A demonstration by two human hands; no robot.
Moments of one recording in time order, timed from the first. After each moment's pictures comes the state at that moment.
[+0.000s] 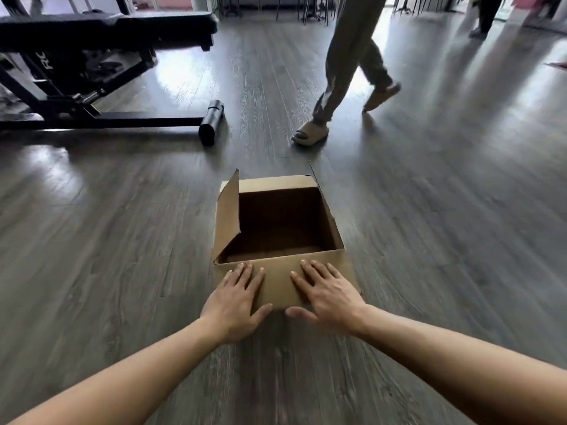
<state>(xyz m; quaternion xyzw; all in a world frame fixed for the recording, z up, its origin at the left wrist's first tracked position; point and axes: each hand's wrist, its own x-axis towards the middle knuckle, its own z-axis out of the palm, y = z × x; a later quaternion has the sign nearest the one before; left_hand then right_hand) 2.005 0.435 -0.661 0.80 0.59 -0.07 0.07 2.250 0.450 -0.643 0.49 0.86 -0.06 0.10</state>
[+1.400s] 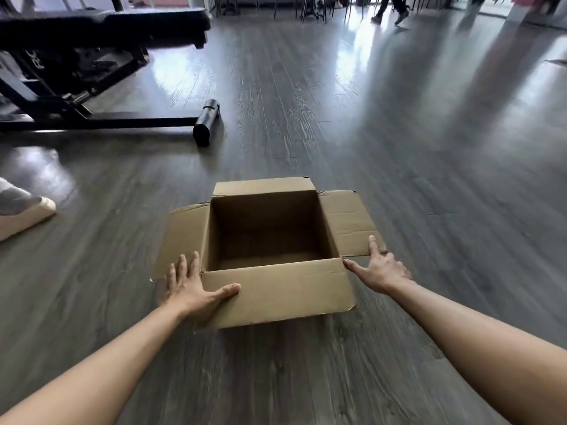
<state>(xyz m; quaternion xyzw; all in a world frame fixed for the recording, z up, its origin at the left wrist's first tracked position) 1.953 0.486 -0.656 0.57 0.78 0.03 0.25 2.349 0.531 -0.650 0.80 0.58 -0.17 0.05</state>
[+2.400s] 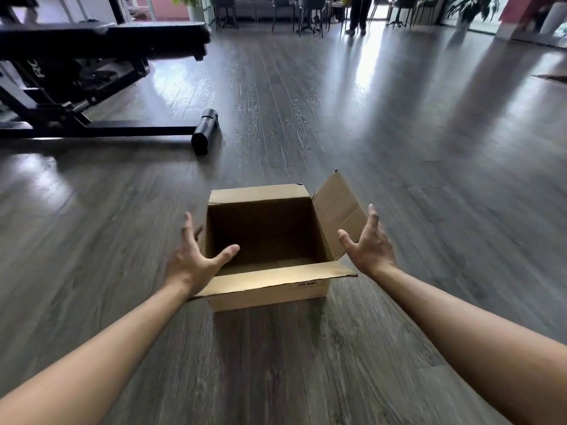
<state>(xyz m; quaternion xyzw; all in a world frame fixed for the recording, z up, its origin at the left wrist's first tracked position) 1.976 0.512 -0.606 0.58 0.71 0.33 0.21 2.322 0.550 -0.610 0.72 0.61 -0.14 -0.30</state>
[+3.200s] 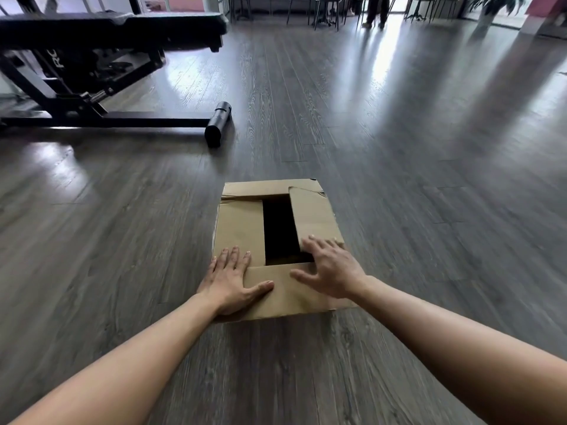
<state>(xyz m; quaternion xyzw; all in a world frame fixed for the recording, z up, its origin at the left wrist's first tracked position) 1.997 0.502 -0.650 0.70 0.68 -0.06 0.18 2.249 0.531 -0.626 0.55 0.83 -0.10 -0.04</state>
